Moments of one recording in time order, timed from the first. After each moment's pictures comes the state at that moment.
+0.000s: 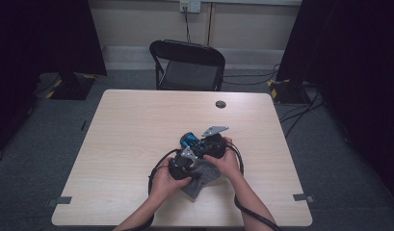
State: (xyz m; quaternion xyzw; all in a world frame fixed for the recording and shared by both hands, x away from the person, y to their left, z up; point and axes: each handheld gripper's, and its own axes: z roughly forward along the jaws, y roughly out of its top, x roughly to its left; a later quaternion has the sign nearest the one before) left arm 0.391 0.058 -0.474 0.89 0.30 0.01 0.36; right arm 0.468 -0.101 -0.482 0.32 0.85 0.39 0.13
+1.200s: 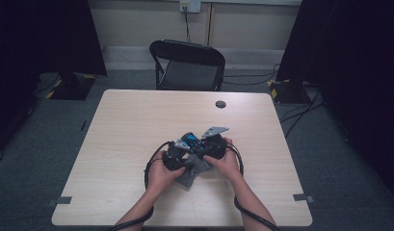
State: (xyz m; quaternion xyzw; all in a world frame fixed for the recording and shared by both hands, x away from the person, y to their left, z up) left arm 0.416 0.084 -0.475 0.87 0.36 0.04 0.34; right arm 0.466 -0.102 -0.483 0.32 0.85 0.40 0.13
